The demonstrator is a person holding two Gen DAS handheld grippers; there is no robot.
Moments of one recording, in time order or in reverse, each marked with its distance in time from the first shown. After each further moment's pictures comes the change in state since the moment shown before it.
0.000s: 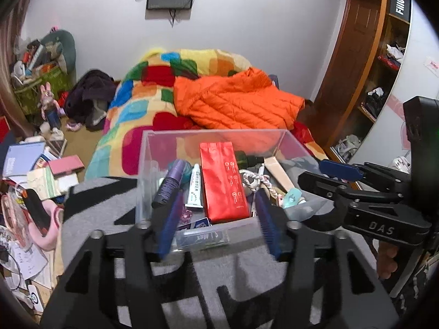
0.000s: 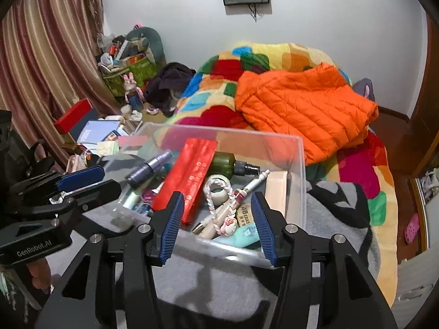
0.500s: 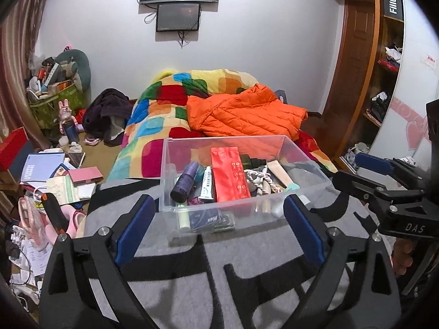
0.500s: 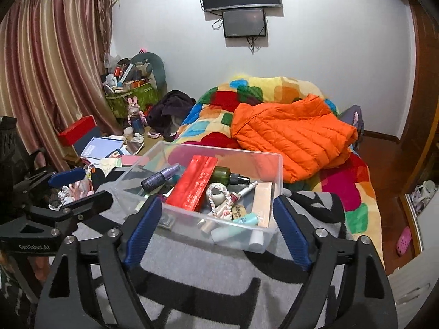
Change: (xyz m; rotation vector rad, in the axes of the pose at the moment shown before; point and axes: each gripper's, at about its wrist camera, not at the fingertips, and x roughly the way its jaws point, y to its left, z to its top) left arm -0.053 -0.011 -0.031 0.025 -0.103 0.077; right arm -0.062 0.012 -0.032 -0.034 -0.150 -0.047
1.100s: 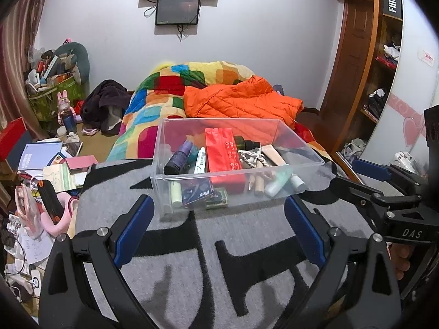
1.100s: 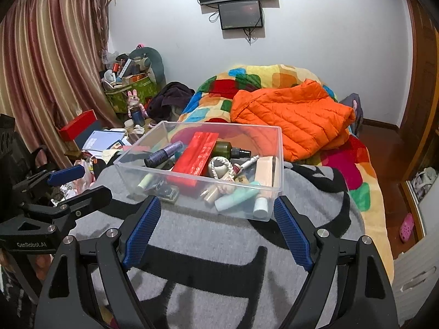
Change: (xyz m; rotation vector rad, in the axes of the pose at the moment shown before) left arm 0.000 -0.007 -0.029 -0.019 0.031 -0.016; right arm -0.006 0.005 -0.034 0.035 0.039 0.009
